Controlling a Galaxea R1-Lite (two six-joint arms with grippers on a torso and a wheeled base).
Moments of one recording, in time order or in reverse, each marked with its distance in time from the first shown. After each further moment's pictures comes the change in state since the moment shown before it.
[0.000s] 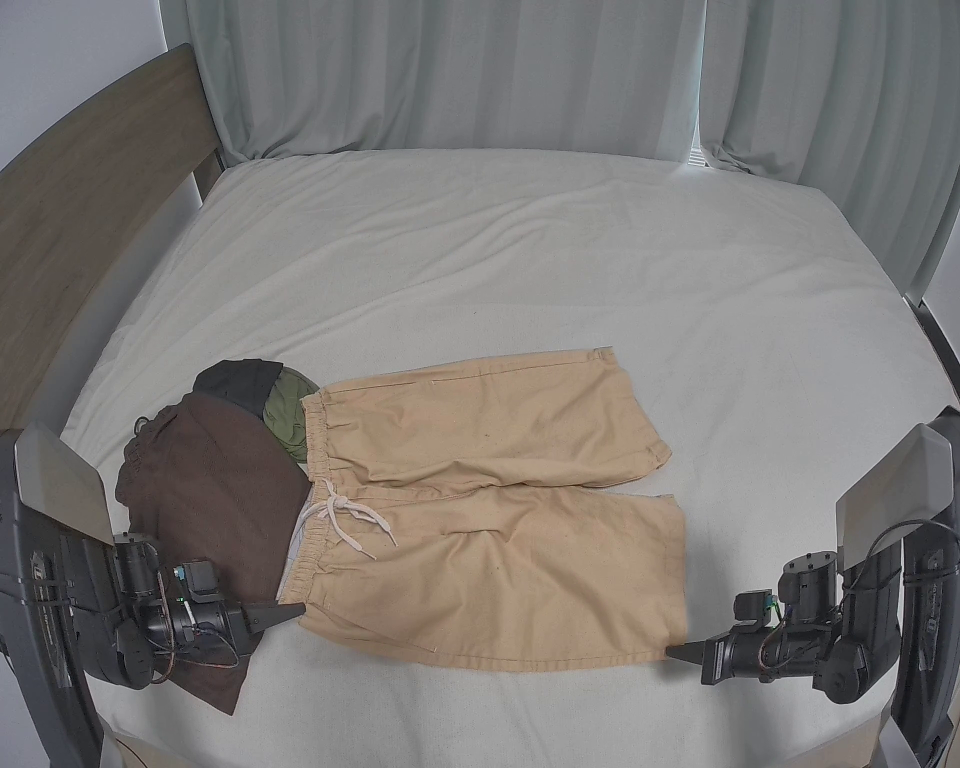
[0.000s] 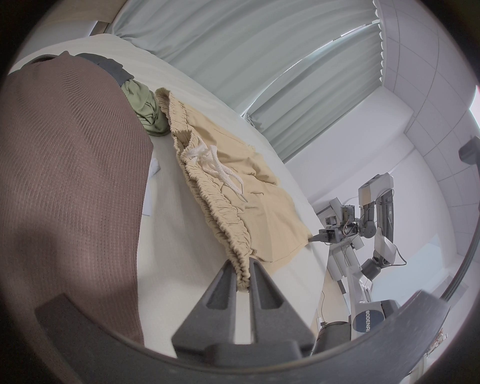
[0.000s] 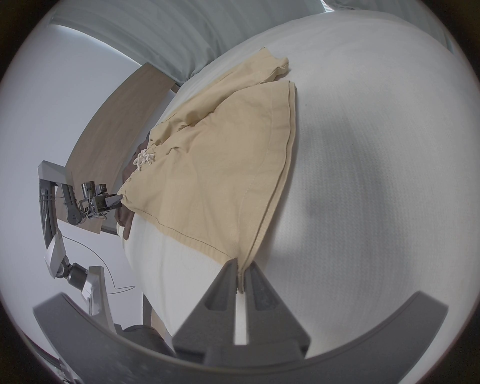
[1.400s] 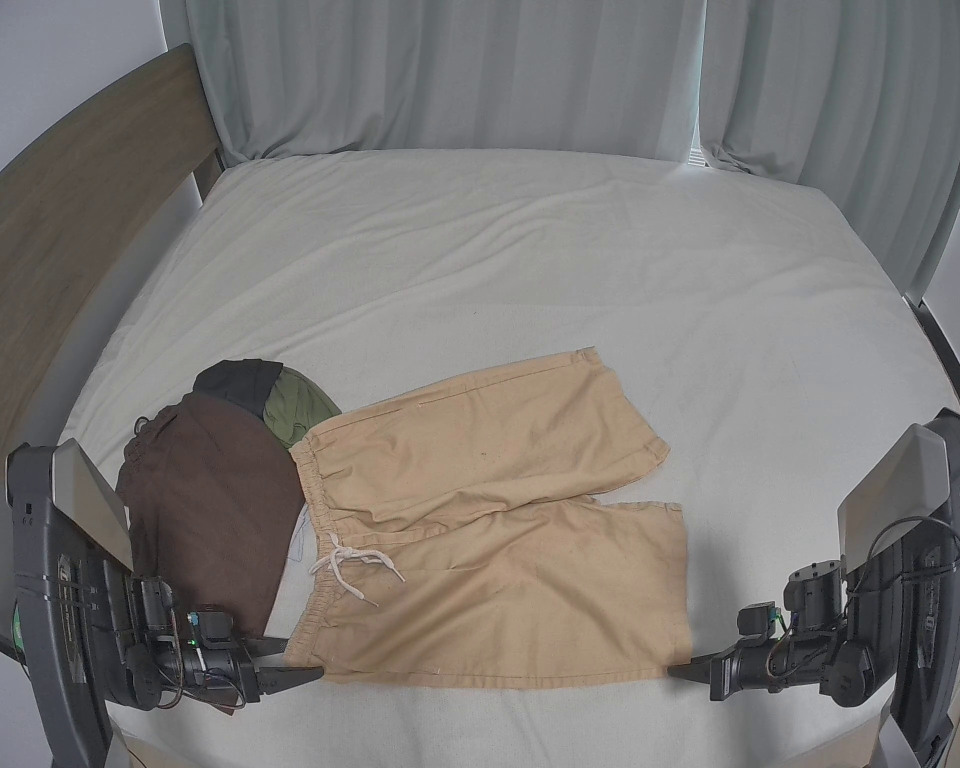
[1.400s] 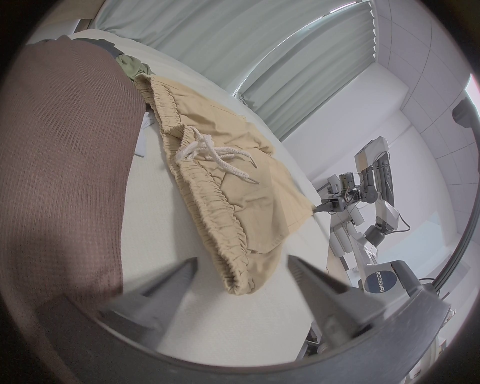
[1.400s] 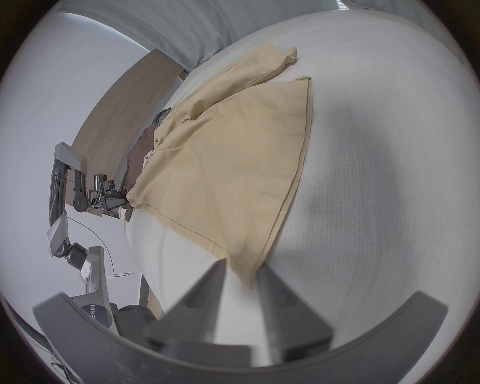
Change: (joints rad) left arm 0.018 0.159 0.078 0.000 -0.018 0.286; right arm -0.026 0.020 0.051 0.001 0.050 -0.113
